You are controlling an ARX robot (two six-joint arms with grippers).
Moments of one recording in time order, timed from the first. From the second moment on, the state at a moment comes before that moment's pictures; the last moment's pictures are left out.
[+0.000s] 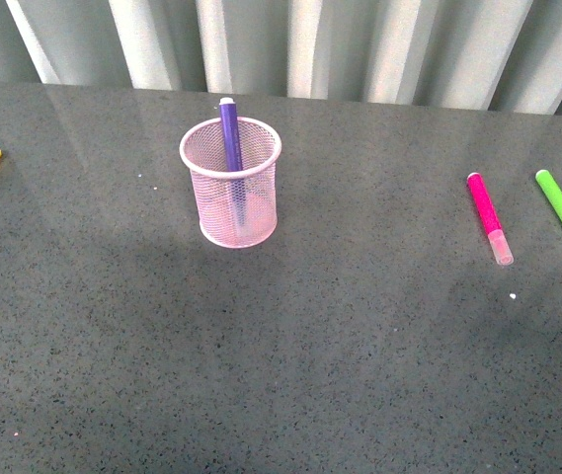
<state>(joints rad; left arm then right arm) -0.08 1.24 0.14 1.08 -0.07 -0.01 0.00 0.00 0.02 0.00 0.00 0.00</state>
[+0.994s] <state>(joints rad) 0.00 0.47 0.01 0.47 0.00 -0.01 0.00 0.00 0.02 0.00 0.00 0.00</state>
